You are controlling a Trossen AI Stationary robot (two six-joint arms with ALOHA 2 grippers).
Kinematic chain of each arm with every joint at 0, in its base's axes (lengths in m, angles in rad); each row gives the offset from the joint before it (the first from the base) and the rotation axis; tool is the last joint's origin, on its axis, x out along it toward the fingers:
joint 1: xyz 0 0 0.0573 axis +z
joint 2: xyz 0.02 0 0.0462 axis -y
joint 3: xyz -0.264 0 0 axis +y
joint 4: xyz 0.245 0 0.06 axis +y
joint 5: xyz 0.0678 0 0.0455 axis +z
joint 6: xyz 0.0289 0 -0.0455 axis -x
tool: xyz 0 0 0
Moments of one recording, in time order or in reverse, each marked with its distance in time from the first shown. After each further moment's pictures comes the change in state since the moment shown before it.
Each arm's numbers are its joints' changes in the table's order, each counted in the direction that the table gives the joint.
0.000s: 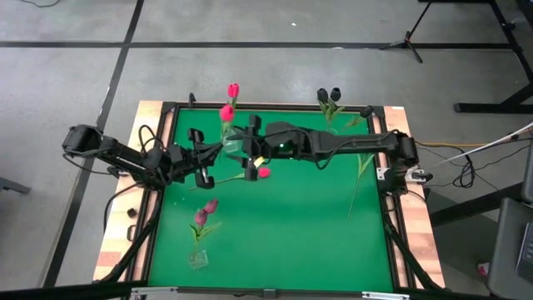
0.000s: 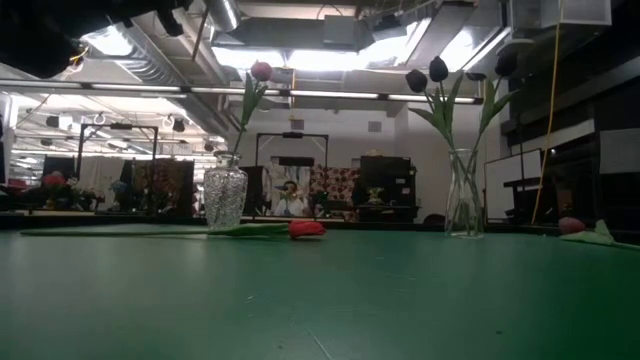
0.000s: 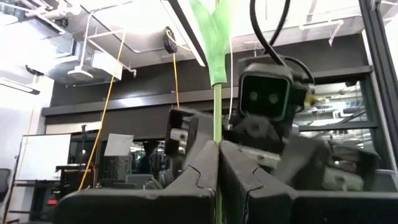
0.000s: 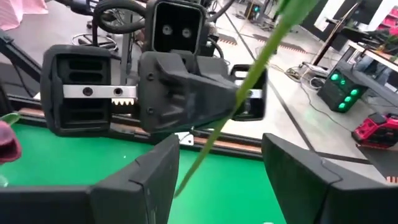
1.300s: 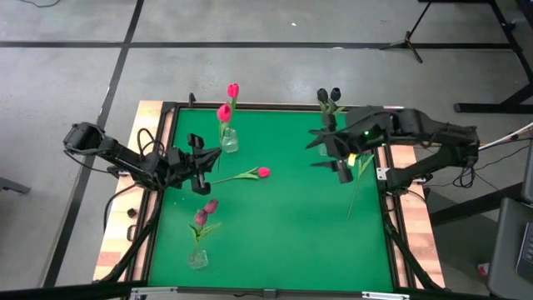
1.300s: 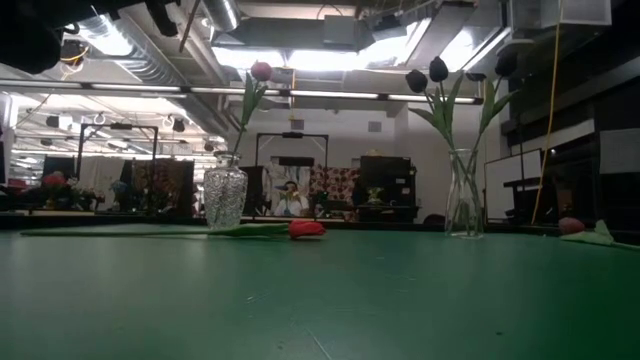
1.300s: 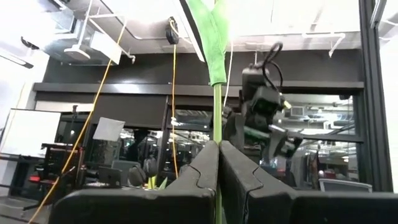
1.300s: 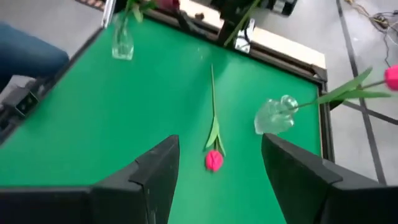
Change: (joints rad) left arm -0.108 0.001 0.000 -0.008 0.107 0.062; right arm 0.012 0.573 0.138 0.823 0.186 0.097
